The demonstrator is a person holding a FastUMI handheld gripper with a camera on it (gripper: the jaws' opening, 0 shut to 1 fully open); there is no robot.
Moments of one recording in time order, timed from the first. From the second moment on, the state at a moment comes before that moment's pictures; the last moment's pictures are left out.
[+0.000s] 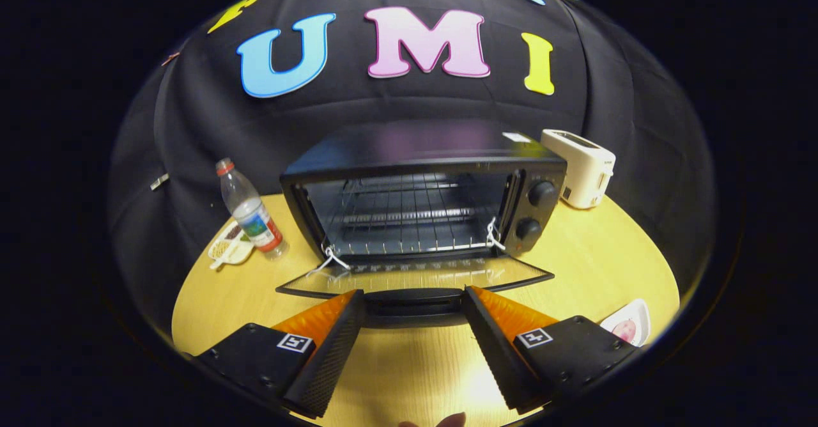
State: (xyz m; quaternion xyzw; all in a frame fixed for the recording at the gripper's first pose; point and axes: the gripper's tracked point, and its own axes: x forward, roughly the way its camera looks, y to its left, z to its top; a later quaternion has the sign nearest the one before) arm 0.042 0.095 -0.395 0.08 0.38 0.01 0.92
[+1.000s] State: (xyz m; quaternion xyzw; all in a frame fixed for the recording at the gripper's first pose) arm -0.056 -0.153 -0.366 0.11 0.57 0.06 0.82
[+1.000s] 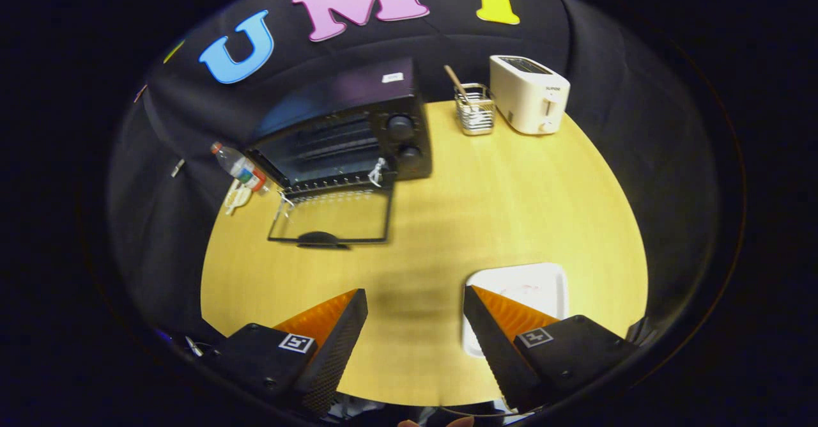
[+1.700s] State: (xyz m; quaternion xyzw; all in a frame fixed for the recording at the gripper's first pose) arm -0.102 -0.289 -0.503 0.13 0.71 0.04 0.69
